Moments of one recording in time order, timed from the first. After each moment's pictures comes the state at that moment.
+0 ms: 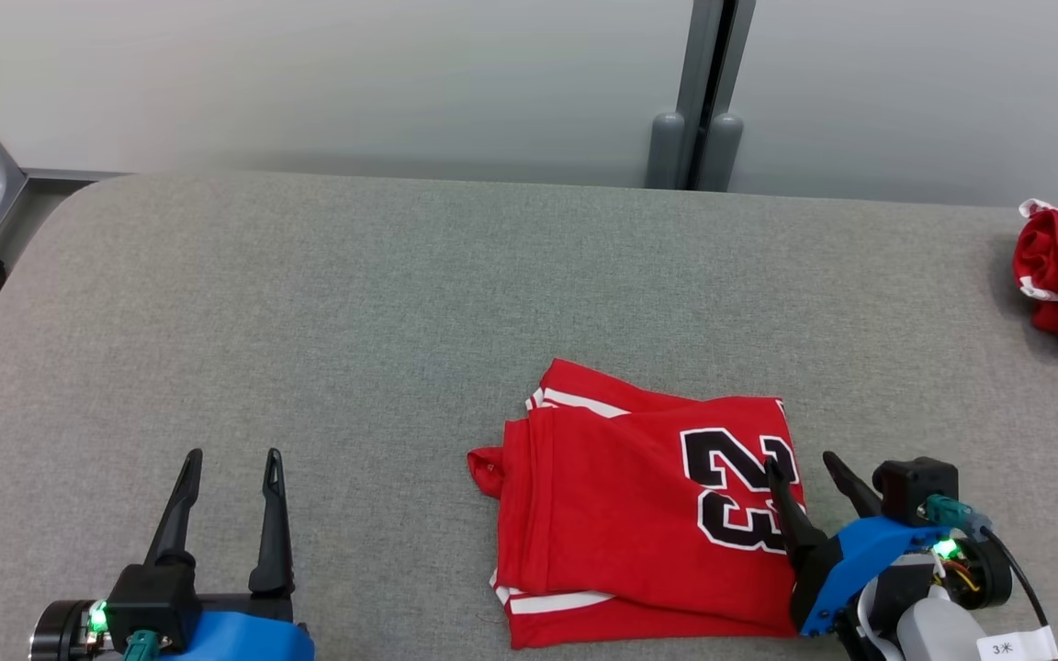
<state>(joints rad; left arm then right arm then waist) 0.03 0.08 -0.01 0.17 -0.05 -0.08 -0.26 -0.27 -0.06 0.05 0.59 0.18 0.13 -0.07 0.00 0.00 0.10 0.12</state>
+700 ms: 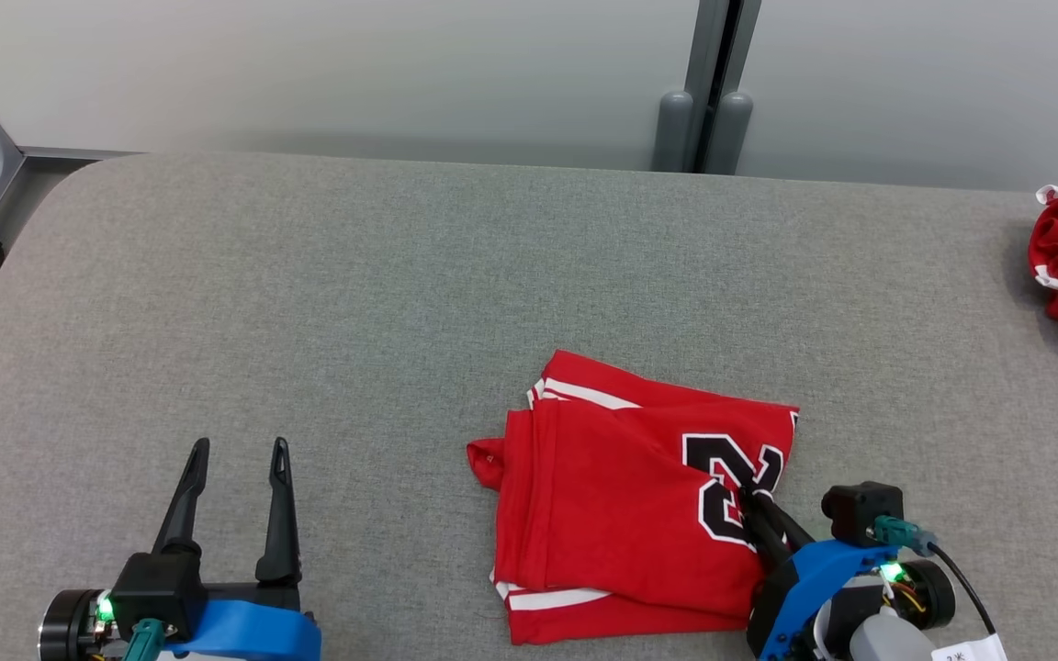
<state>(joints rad) 0.00 0.08 -0.02 0.18 -0.06 -0.08 -0.26 -0.32 -0.05 0.21 0.80 0.30 0.13 -0.15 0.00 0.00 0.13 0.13</state>
